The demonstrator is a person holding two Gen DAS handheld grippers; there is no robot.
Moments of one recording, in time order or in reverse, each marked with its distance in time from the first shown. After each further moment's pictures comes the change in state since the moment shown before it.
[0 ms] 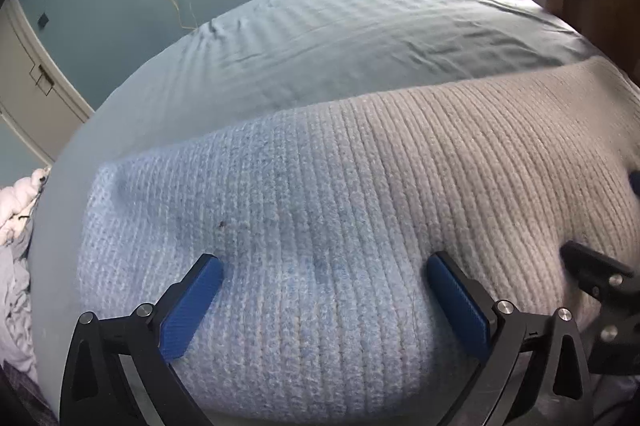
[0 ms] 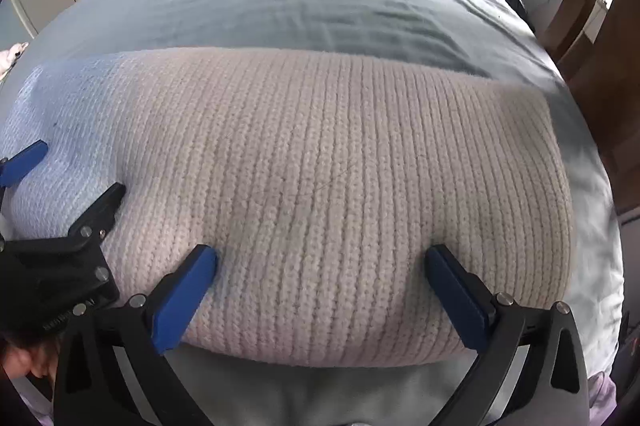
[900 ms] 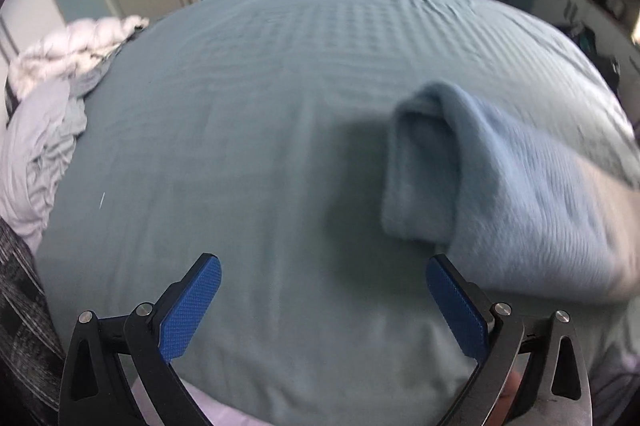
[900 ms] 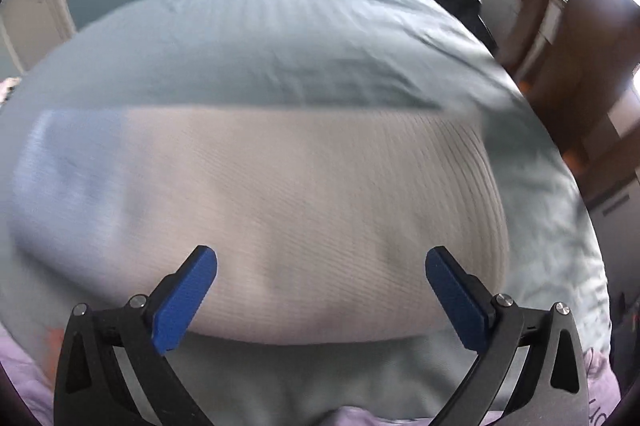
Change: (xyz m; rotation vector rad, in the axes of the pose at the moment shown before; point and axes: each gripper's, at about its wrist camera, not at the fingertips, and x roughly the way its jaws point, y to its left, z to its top) left arm -0.049 0.284 -0.084 -0.479 0.116 0.059; right arm -0.053 0.028 0.016 0.028 -0.132 -0.002
